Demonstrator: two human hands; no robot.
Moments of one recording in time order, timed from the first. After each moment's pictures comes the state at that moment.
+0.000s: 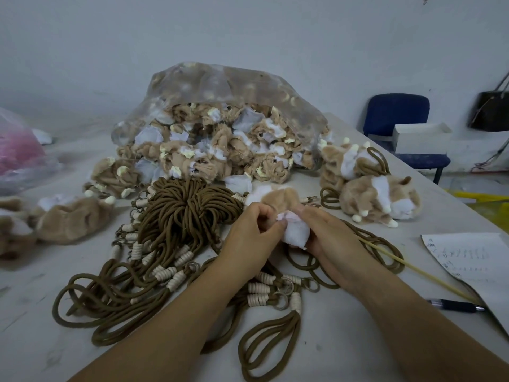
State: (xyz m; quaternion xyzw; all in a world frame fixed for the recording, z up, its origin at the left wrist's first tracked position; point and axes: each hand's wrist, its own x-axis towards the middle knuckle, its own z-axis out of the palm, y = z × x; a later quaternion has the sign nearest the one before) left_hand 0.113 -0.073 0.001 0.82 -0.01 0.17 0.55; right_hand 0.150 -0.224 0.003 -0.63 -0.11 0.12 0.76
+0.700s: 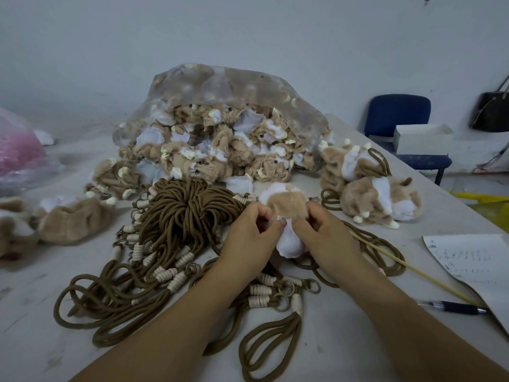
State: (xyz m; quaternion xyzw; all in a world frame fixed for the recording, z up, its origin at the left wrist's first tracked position) left_hand 0.114 -0.074 -0.002 0.80 -0.01 0.20 0.57; right_hand 0.141 -0.221 0.009 -0.79 -0.20 -0.05 0.57
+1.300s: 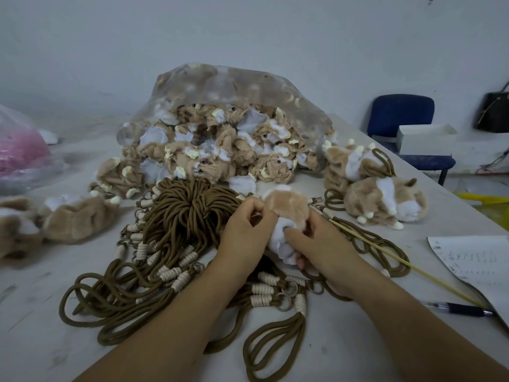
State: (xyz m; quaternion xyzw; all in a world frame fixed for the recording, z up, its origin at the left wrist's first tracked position) left_hand 0.115 -0.067 0.002 0.74 0.00 0.21 0.64; right_hand 0.138 -0.213 0.003 -0.73 -0.22 0.08 0.64
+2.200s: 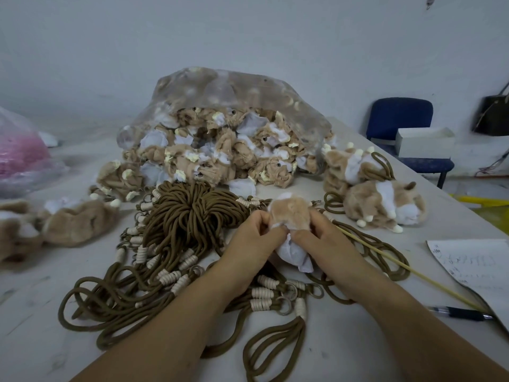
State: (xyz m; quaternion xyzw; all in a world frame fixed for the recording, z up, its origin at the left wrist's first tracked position) left_hand 0.111 -0.069 -0.001 0.71 -0.01 0.05 0.70; right_hand 0.137 -0.221 0.007 -0.74 -0.22 0.07 0.63
